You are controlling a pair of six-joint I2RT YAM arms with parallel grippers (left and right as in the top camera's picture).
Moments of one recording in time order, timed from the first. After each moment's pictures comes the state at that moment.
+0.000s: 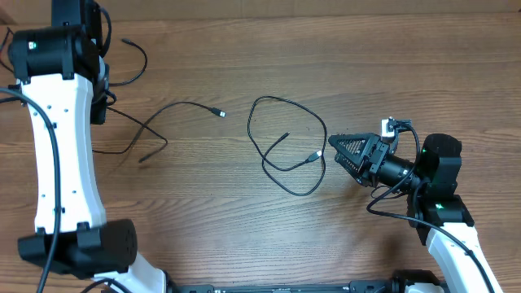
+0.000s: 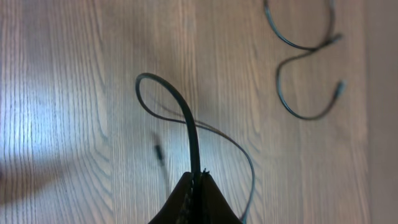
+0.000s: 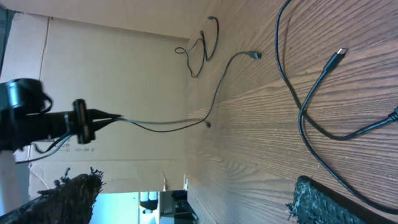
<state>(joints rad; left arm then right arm) 0.11 1.81 2.11 -1.62 -0.39 -1.45 -0.03 1.05 0.50 0.08 -1.01 0.99</state>
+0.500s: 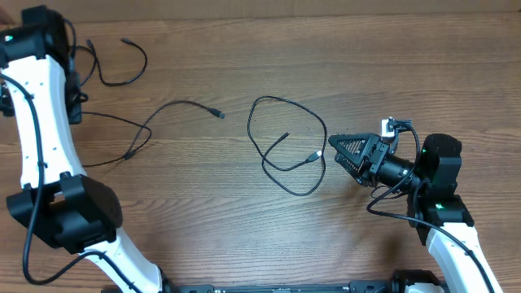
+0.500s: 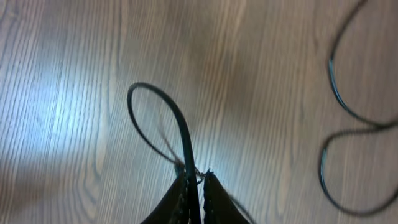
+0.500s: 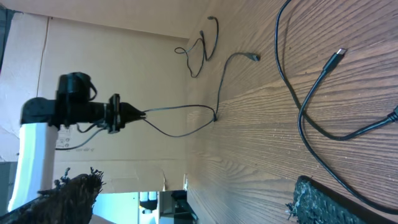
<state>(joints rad) 0.31 2.00 2.10 -1.55 -0.39 -1.46 -0.03 1.05 0.50 0.08 -1.01 0.99</state>
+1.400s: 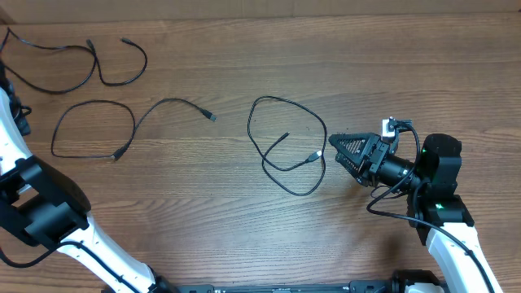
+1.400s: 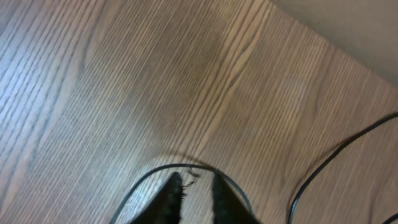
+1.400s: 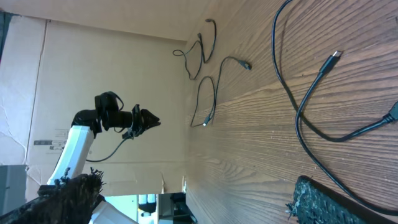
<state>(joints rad) 0.61 2.17 2.10 -1.21 -0.40 -1.45 -0.03 1.05 0.50 0.08 -1.00 0.99</state>
